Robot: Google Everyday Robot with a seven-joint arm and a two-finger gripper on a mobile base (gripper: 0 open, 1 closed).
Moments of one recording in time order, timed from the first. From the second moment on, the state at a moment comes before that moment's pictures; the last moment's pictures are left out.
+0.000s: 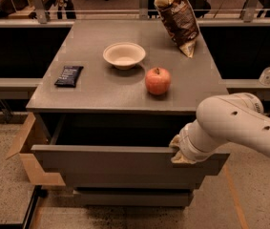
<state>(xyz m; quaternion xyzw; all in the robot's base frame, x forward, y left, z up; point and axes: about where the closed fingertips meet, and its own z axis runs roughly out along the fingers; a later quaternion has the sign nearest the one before) 0.476 -0.141 0.678 -0.72 0.68 0.00 0.16</state>
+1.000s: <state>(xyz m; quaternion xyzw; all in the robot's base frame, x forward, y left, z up) 0.444 -0.146 0.676 -0.72 0.68 0.00 0.15</state>
